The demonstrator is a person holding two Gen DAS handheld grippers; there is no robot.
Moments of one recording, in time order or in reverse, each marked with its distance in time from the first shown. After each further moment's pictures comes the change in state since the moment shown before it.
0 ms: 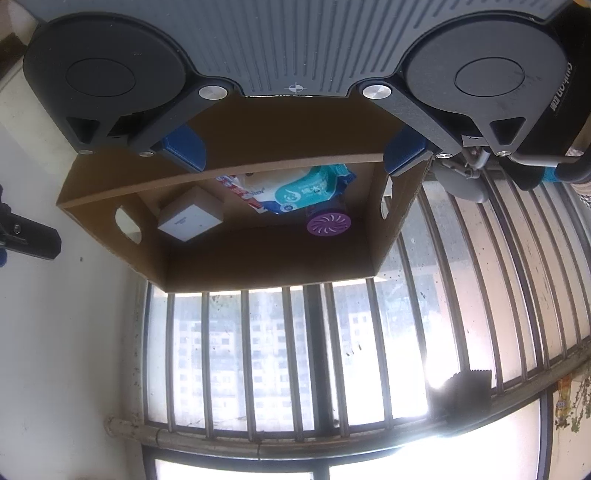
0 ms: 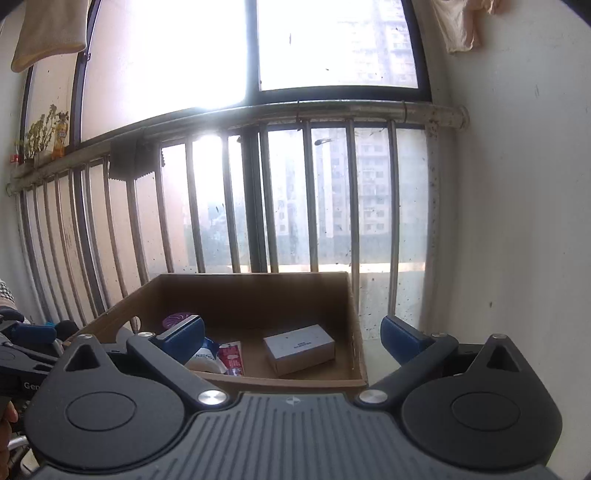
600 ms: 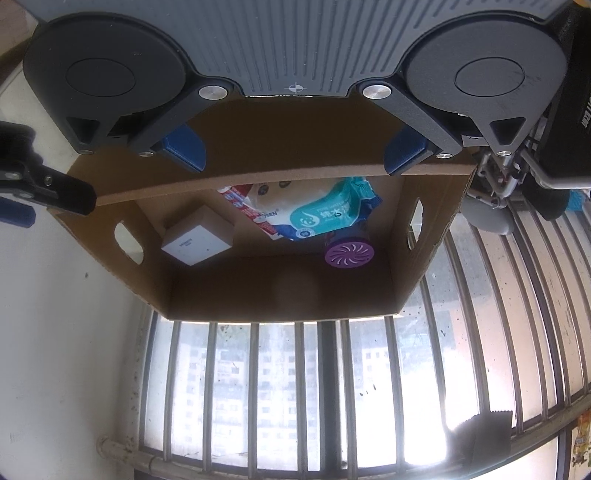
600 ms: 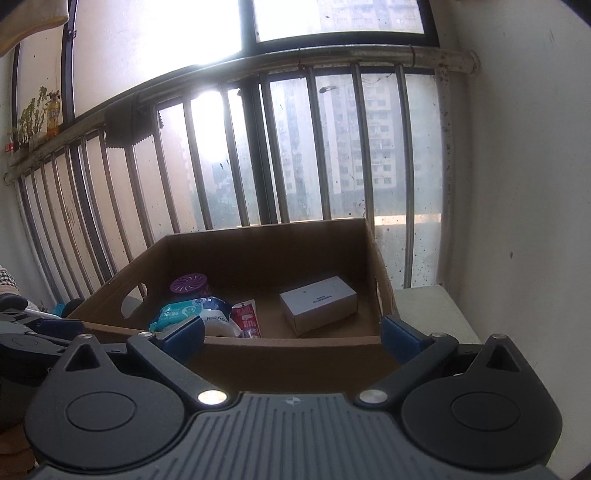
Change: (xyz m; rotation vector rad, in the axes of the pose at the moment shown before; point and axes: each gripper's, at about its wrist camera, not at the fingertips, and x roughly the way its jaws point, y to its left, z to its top) left arm 0.038 0.002 0.004 -0.055 0.114 -0.048; right arm 0.034 0.006 -0.013 0.069 0.186 0.053
